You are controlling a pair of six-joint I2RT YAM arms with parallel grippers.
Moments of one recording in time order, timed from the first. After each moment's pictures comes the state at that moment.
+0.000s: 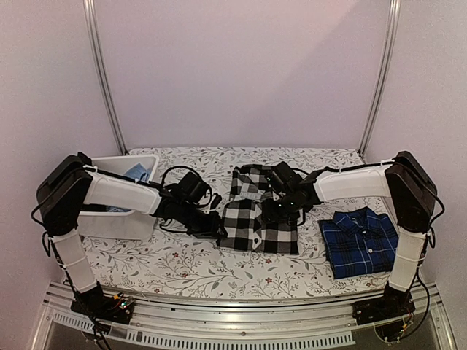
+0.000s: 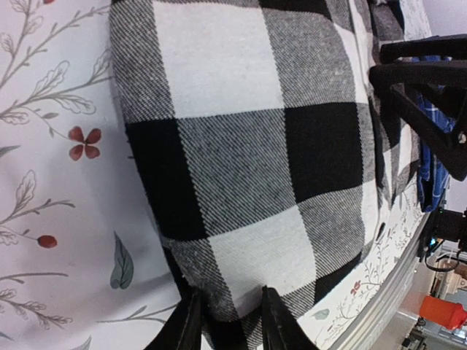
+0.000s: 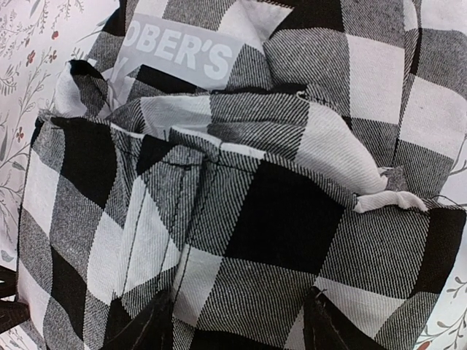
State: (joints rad) left arm -0.78 1.82 1.01 -0.19 0.34 -0.63; right arm 0.79 1.92 1.25 -0.39 0.10 0.57
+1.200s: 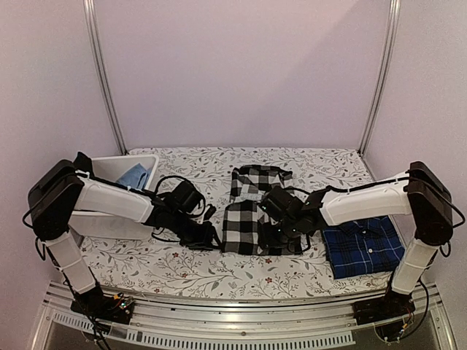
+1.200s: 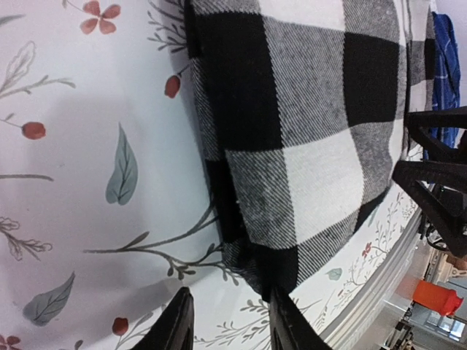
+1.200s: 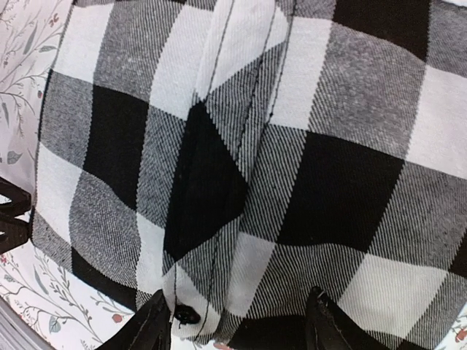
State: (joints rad) left arm -0.80 1.74 0.88 -0.19 0.38 -0.67; right arm 0.99 1.80 1.09 -0.42 0.13 0.73
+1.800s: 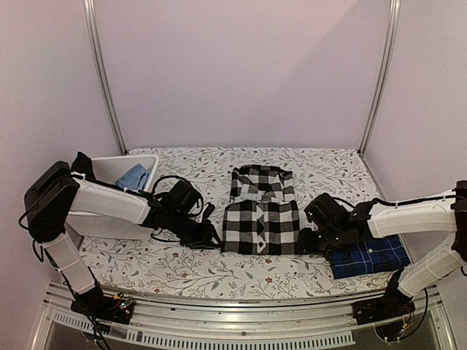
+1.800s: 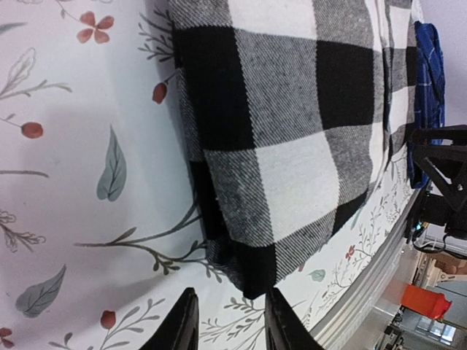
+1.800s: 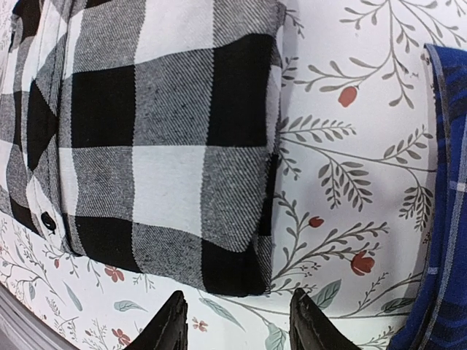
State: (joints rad) left arm -0.80 1.71 0.85 -0.14 0.39 -0.71; right arm 0.86 1.41 0.69 -0.37 0.09 0.81
